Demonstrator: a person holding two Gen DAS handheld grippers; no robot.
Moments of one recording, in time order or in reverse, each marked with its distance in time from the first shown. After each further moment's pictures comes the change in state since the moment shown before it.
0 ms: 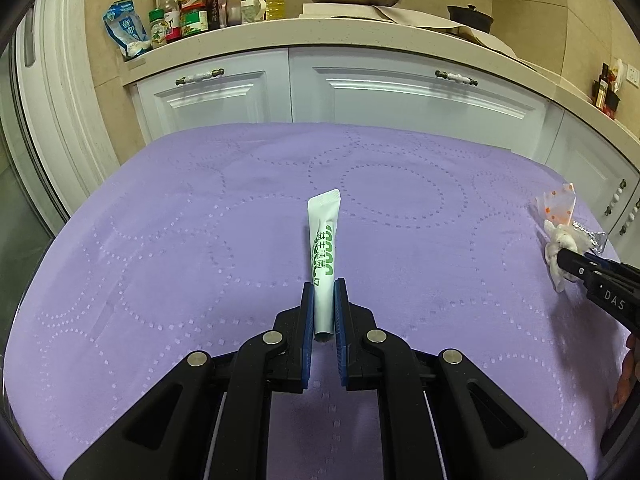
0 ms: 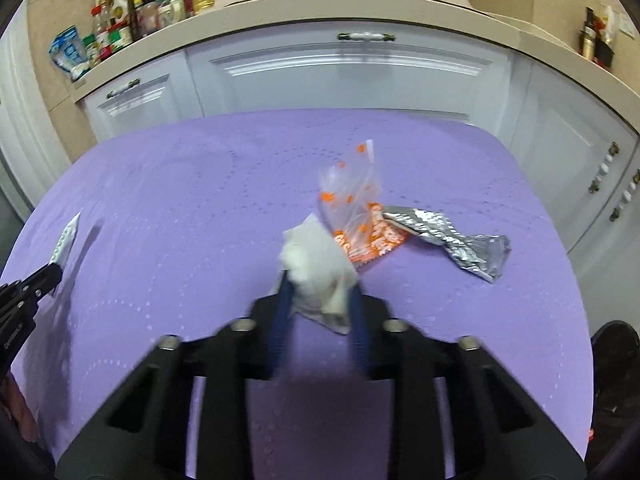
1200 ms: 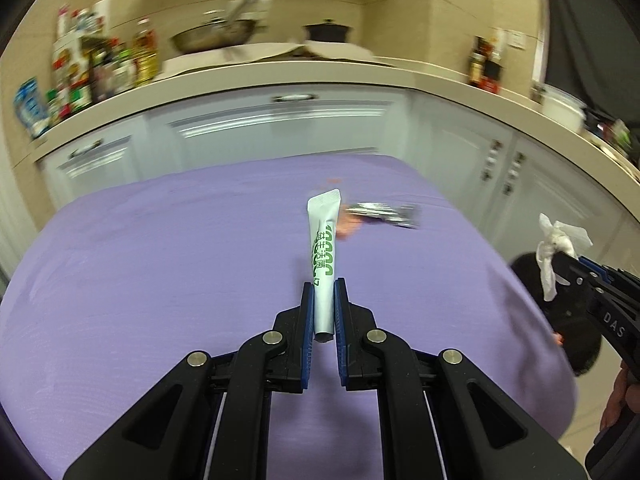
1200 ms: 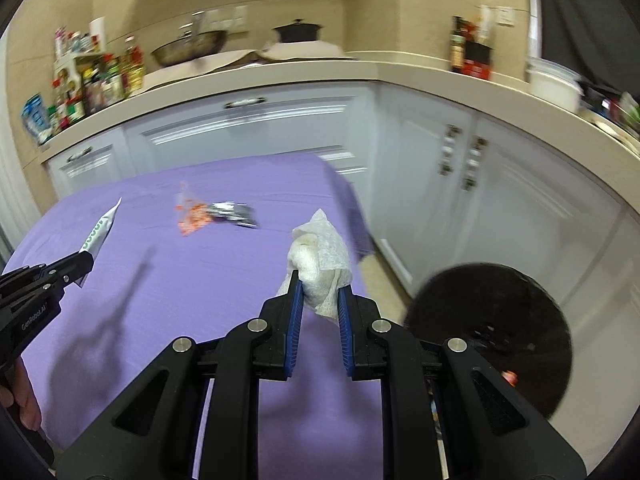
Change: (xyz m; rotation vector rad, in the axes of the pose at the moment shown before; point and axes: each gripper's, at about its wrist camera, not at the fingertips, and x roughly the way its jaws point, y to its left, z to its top) left arm -0.084 -0.157 -0.031 0.236 -0.104 -0.298; right arm -0.166 -0.126 -0.095 0.181 -0.205 -0.232
